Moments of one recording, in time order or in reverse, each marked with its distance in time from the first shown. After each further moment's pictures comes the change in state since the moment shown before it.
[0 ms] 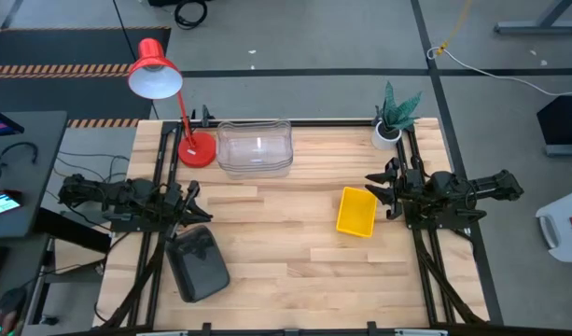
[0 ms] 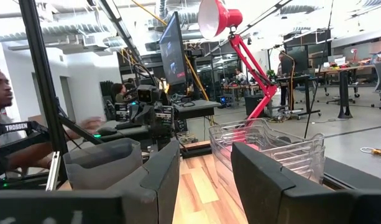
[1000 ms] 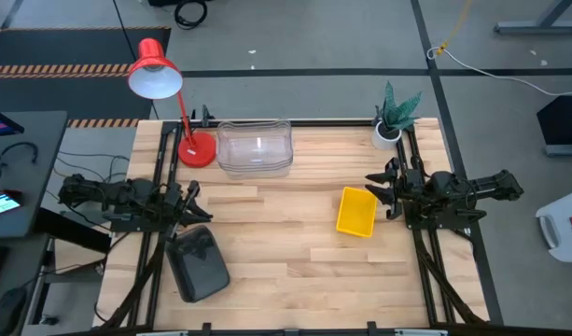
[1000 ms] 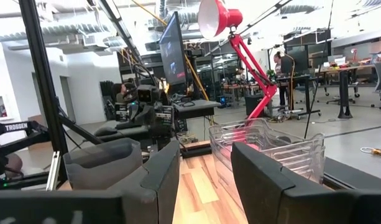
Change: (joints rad) left arm 0.000 0.000 0.000 -0.003 0.000 -0.001; right arm 0.000 0.000 0.000 0.000 0.000 0.000
